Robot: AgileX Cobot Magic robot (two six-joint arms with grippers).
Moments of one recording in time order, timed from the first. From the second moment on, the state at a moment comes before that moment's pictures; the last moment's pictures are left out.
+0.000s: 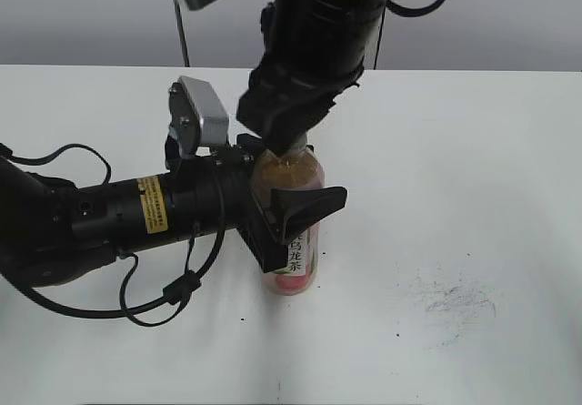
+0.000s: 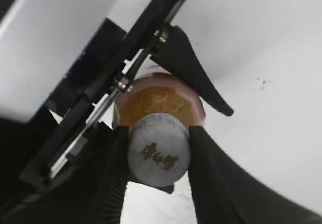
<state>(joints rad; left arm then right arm) -0.53 1.97 -0.70 0.76 -1.18 -0.34 0.78 1.85 -1.70 0.07 1.22 -0.34</state>
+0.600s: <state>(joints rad) -0.53 1.97 -0.70 0.77 -1.18 -0.33 0.78 1.85 -1.70 0.08 1.22 -1.76</state>
